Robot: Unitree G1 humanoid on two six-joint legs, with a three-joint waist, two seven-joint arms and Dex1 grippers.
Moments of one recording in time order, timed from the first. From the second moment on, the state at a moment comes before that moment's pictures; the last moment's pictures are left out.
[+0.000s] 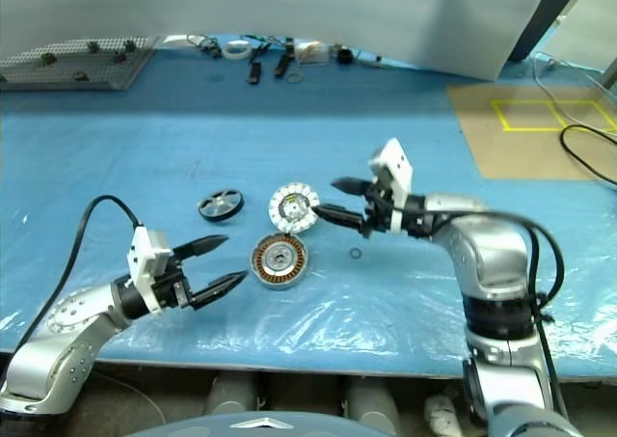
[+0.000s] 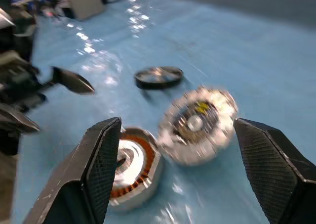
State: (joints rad) left arm 0.14 0.57 0.10 -0.39 -0.56 0.33 -0.89; right arm -0.33 -0.46 -0.05 -0.31 0.33 0.80 0.92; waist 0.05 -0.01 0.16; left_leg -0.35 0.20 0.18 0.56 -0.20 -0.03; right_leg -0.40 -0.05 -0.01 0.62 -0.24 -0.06
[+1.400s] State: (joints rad) left arm 0.17 0.57 0.07 -0.35 -0.55 0.30 -0.93; right arm -0.09 -0.53 0.09 -0.06 0.22 0.33 0.83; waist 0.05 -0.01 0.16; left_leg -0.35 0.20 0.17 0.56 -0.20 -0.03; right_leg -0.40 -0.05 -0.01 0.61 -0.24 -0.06
